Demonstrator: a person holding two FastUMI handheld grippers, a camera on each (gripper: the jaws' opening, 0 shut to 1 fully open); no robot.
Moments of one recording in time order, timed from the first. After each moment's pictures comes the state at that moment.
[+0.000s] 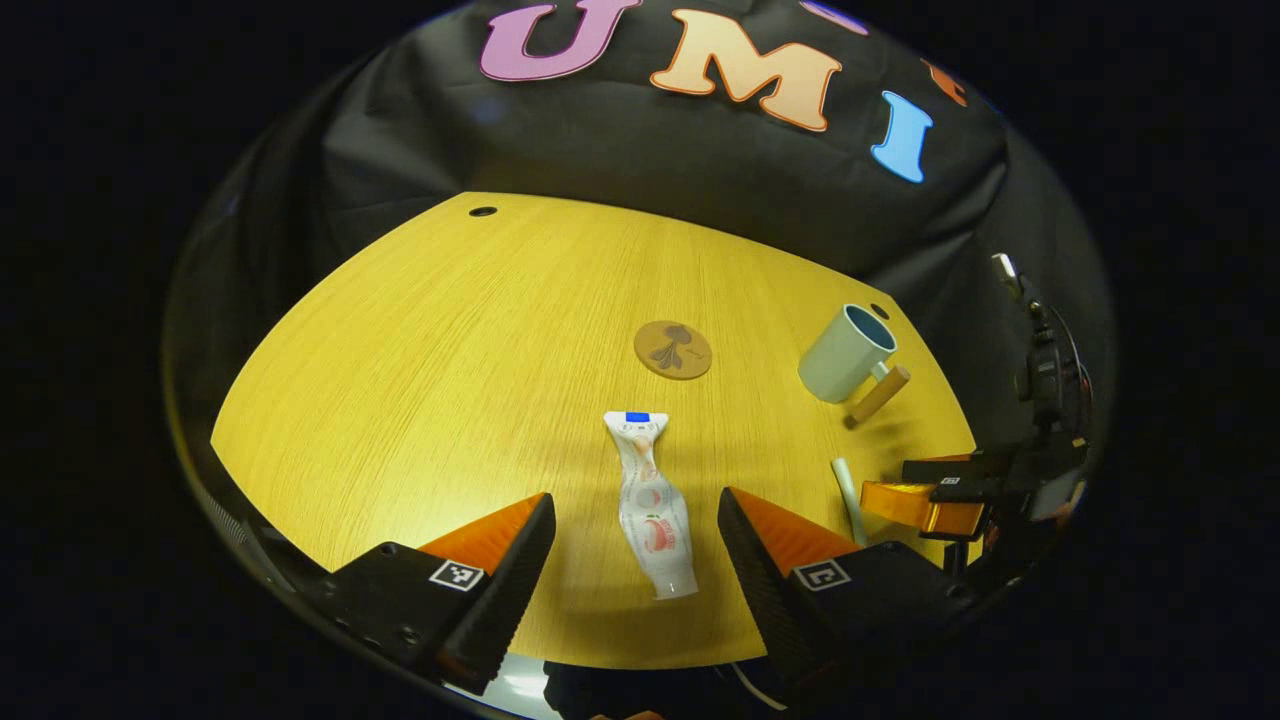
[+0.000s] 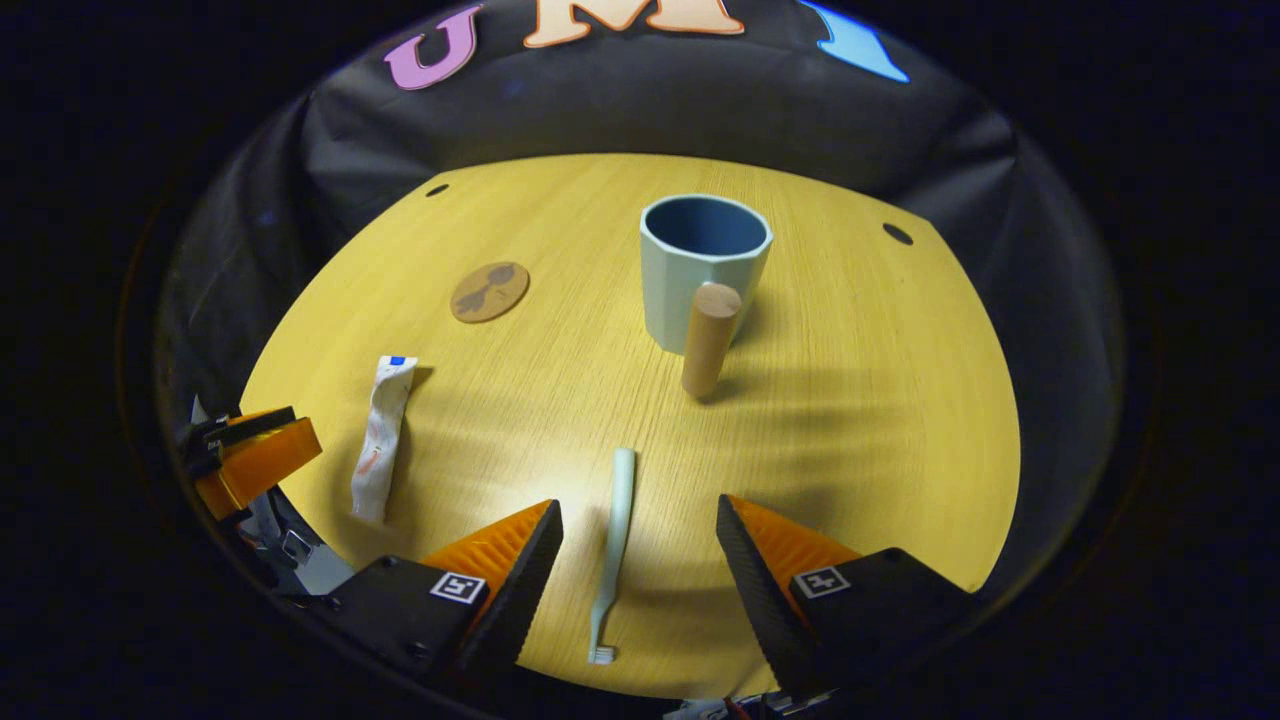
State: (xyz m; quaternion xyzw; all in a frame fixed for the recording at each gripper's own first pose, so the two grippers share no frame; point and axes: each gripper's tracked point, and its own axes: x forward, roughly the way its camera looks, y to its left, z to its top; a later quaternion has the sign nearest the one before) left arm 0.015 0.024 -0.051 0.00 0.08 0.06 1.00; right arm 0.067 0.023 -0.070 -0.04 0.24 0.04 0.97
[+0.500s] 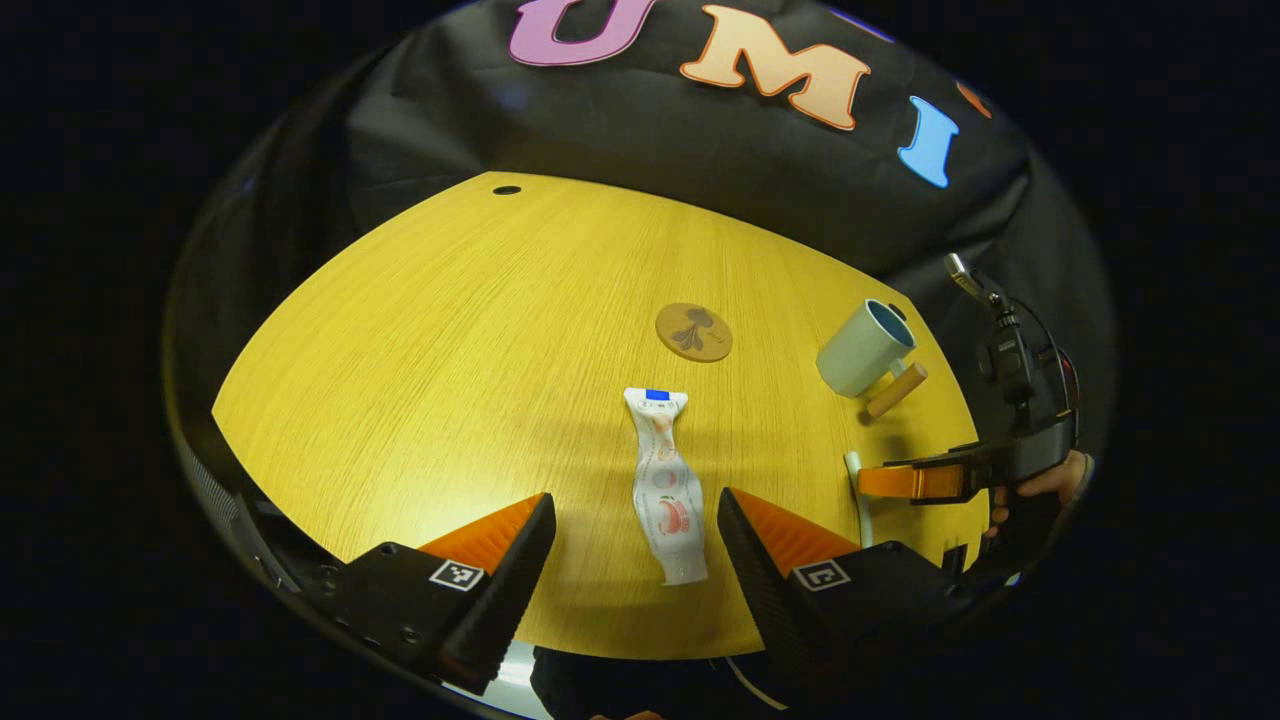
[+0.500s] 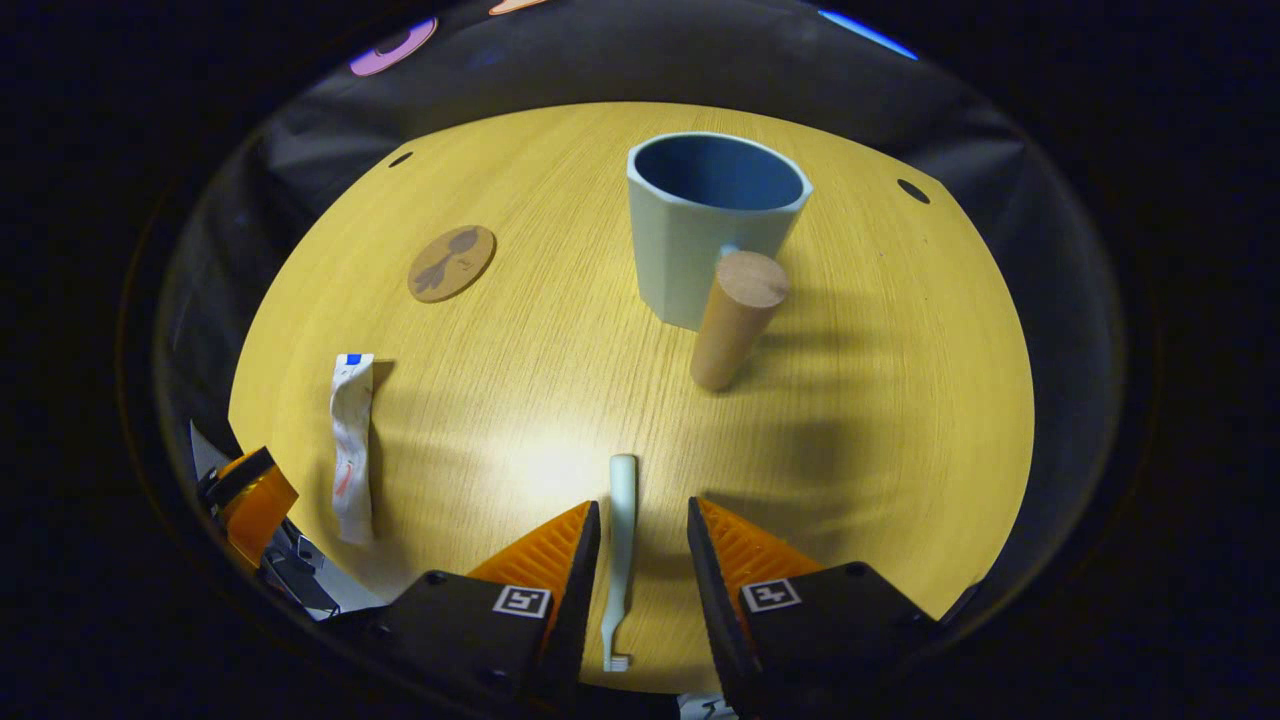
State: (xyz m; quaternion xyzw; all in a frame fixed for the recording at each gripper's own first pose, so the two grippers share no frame) left arm 0.009 0.033 -0.065 -0.03 0.09 0.08 0.99; right arm 0.090 0.031 -0.083 -0.04 0.32 0.02 0.95
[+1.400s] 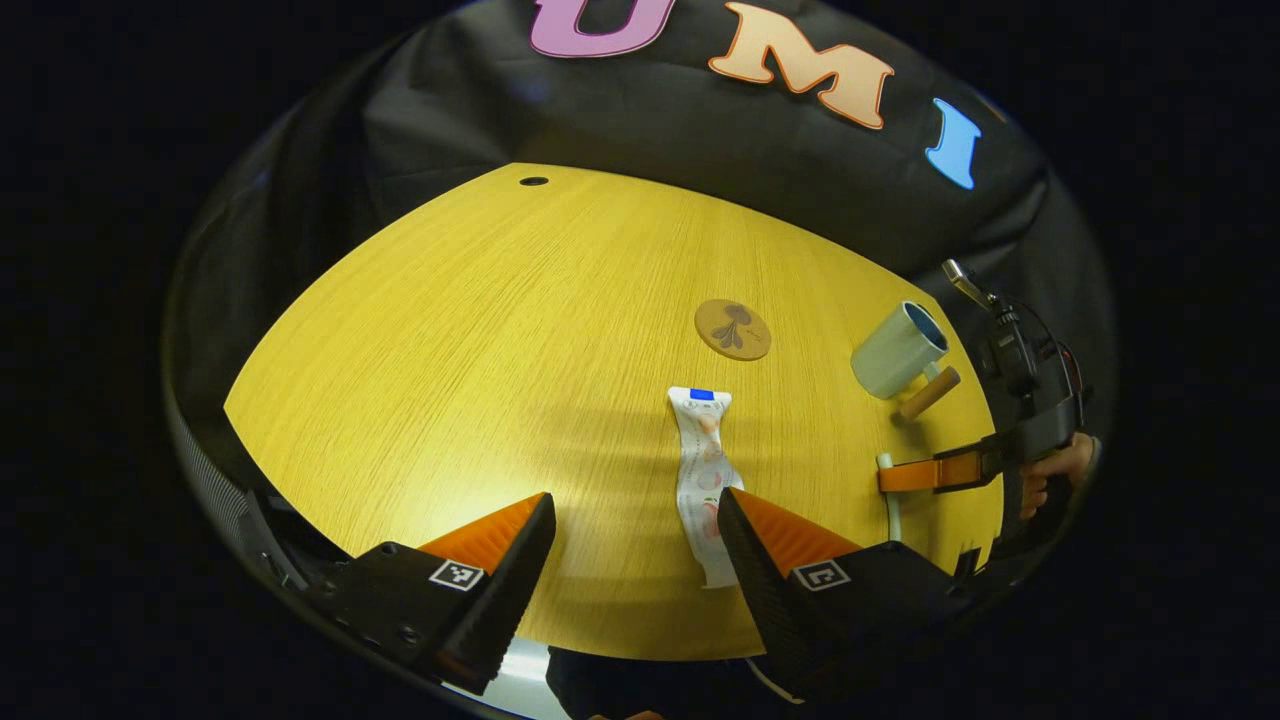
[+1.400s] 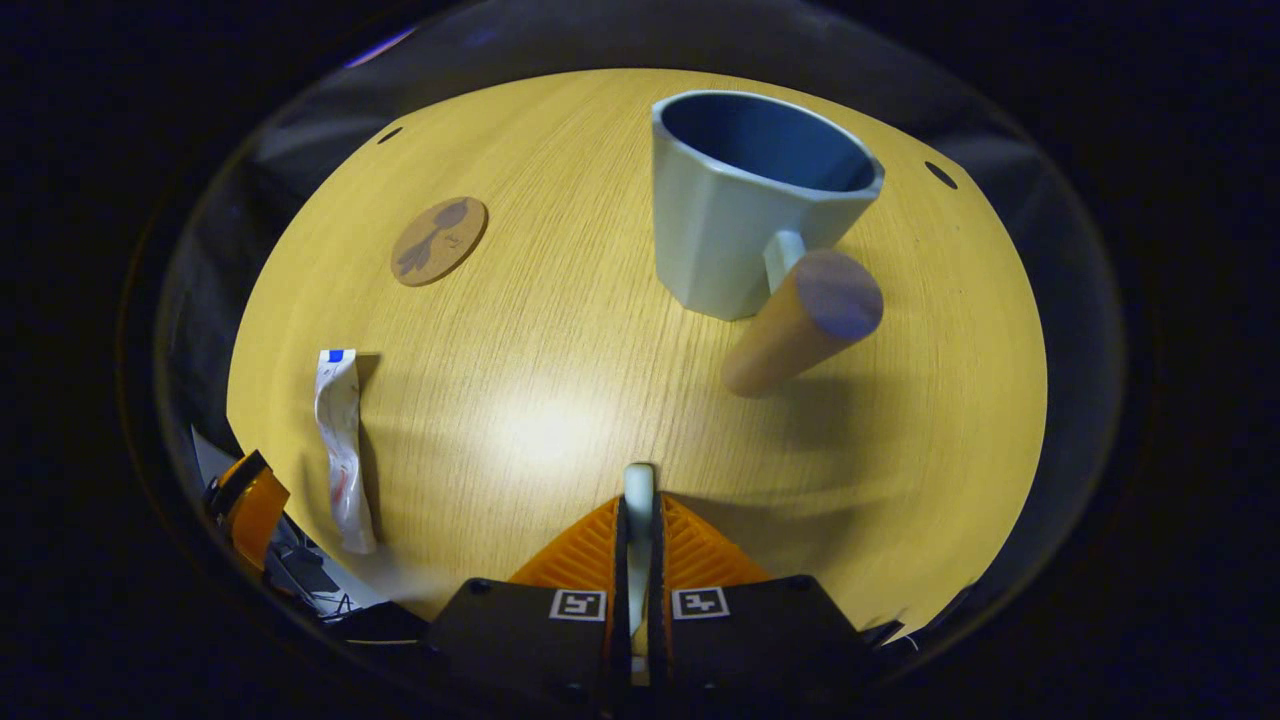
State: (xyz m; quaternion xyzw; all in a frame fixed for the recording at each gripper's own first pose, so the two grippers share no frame) left arm 0.015 0.056 -0.065 -0.04 0.11 0.10 0.99; right arm 0.099 0.038 -0.086 -0.03 0.36 0.02 0.93
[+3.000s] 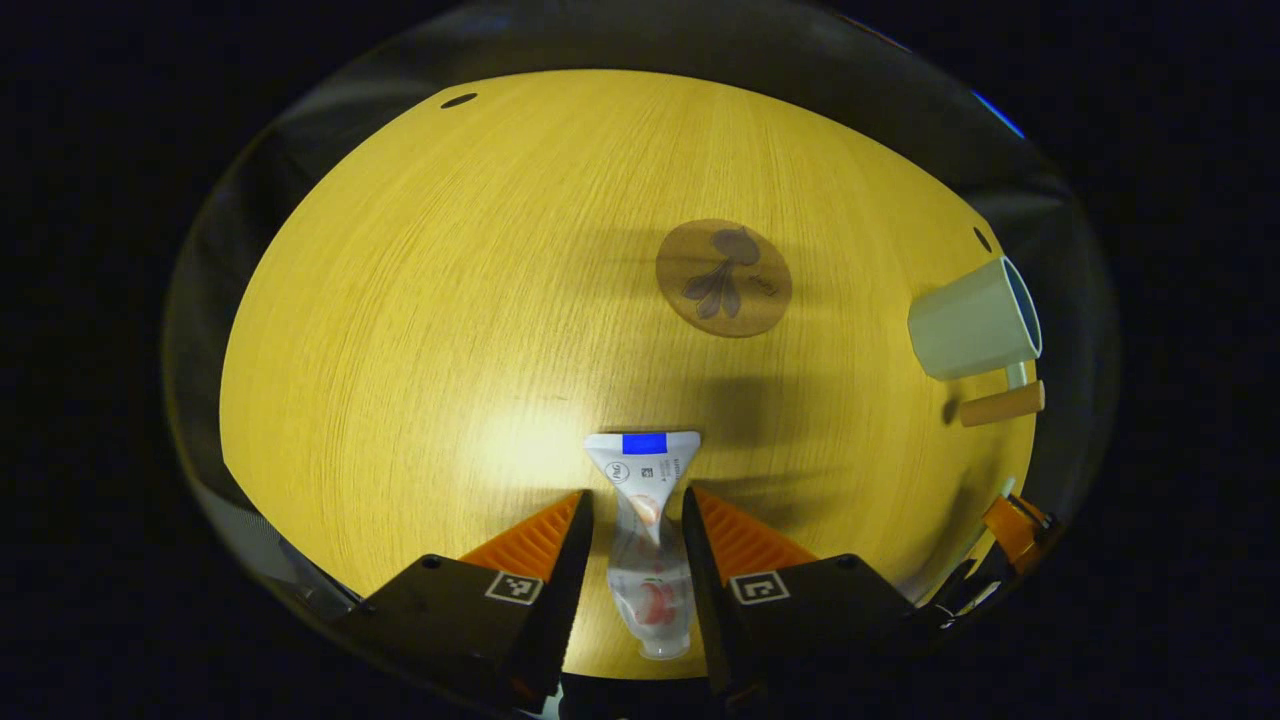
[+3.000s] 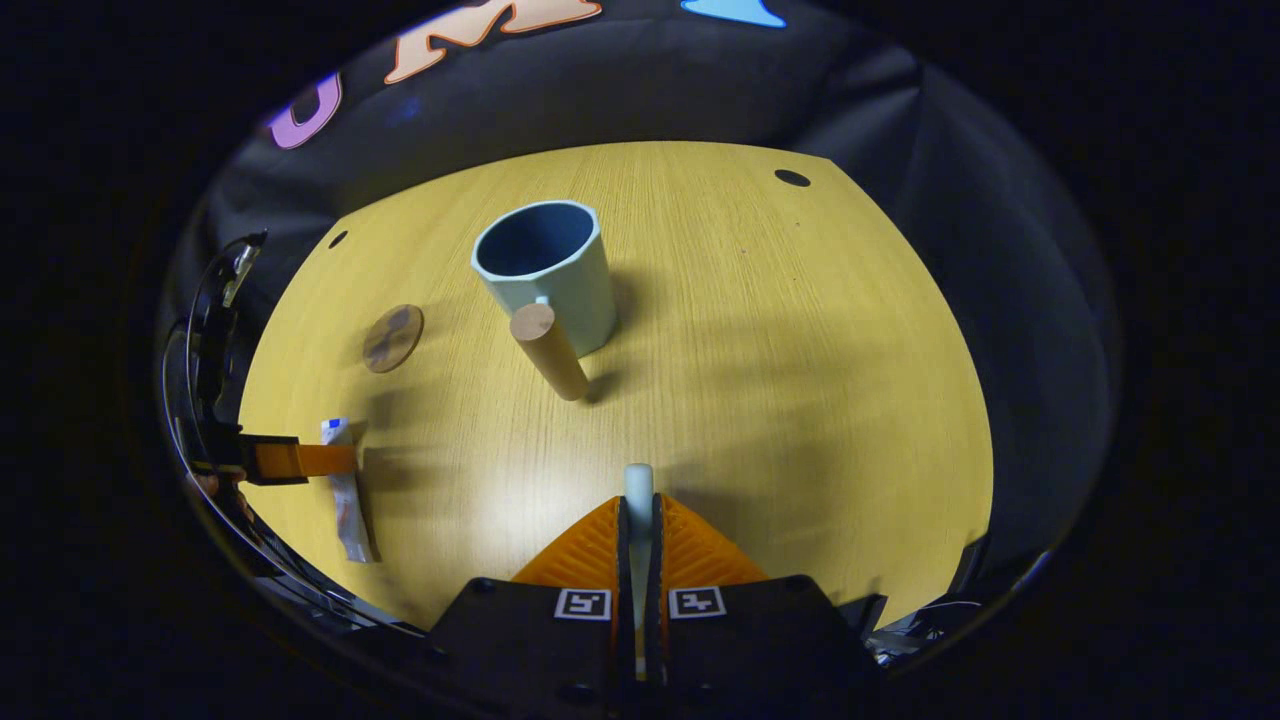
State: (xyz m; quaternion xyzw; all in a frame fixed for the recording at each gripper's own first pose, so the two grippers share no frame) left arm 0.102 0.041 -0.074 -0.02 0.32 0.14 0.94; right arm 0.056 -0.042 -0.047 0.06 0.25 -0.05 0.97
